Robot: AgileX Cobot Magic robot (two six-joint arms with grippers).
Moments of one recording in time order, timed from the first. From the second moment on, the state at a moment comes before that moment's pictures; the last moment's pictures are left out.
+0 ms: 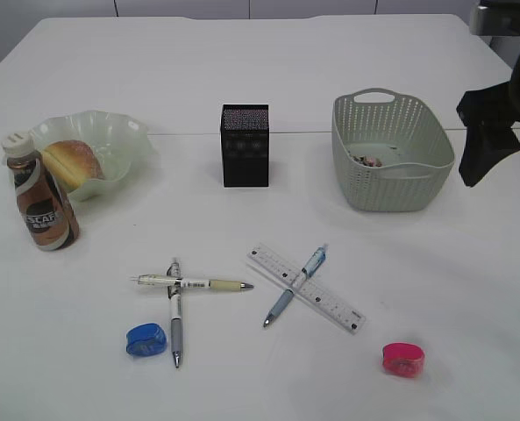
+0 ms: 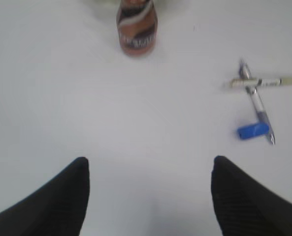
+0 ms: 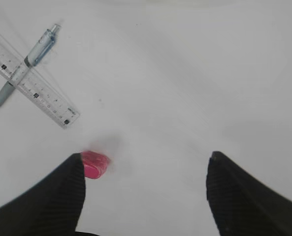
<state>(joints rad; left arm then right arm) -0.11 0.96 -0.92 -0.02 0.96 -0.08 0.12 1.58 -1.38 0.05 1.23 0.03</state>
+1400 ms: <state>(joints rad) -0.11 0.96 -0.97 -0.08 1.24 -0.10 0.38 1.67 -1.20 0.15 1.19 -0.38</state>
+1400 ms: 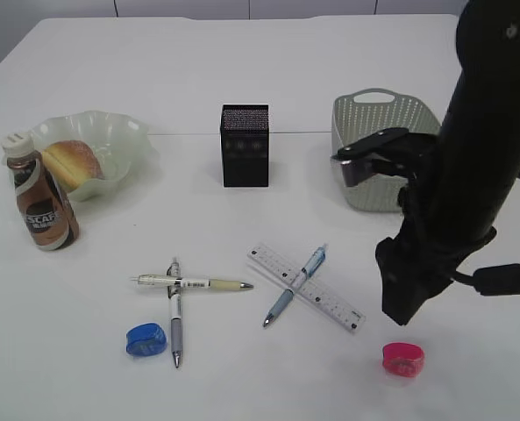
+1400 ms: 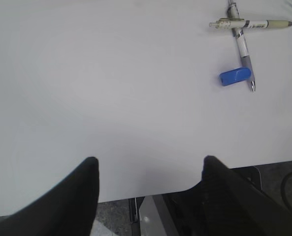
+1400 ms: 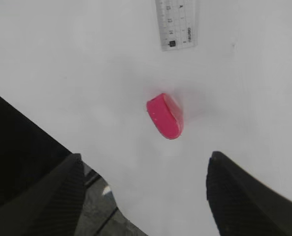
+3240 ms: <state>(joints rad) -0.11 0.96 -0.97 -0.06 1.24 -0.10 0.38 1.88 -1.03 0.12 0.85 -0.87</state>
